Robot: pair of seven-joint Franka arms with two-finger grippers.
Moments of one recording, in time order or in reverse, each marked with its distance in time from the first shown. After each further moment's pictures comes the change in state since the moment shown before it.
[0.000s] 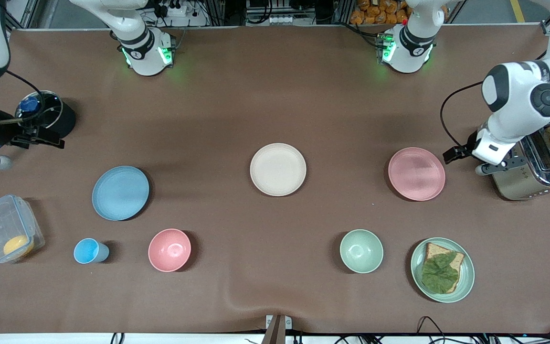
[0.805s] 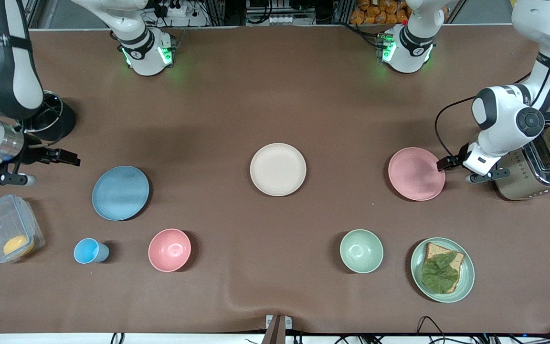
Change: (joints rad) left arm 0.072 0.190 -0.005 0.000 0.000 0.165 0.110; right arm -0.072 0.090 -0.001 -0.201 0.000 0.294 0.000
